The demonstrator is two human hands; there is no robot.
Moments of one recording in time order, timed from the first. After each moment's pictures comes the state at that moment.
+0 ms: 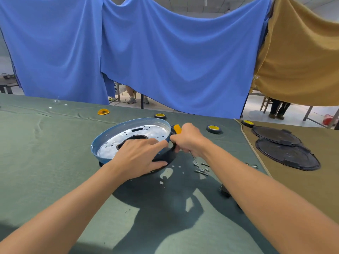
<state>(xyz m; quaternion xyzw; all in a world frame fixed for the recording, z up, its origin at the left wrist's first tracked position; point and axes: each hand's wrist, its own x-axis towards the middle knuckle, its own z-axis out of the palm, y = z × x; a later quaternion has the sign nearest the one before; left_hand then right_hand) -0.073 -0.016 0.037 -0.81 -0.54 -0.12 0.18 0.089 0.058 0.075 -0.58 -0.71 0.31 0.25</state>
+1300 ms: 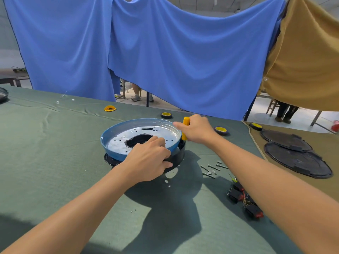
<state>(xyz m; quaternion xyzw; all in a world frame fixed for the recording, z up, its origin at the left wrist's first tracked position) -0.060 -0.024 0.041 -0.78 -0.61 -0.10 0.09 0.084 0.094 0.078 -0.52 -0.79 0.15 0.28</state>
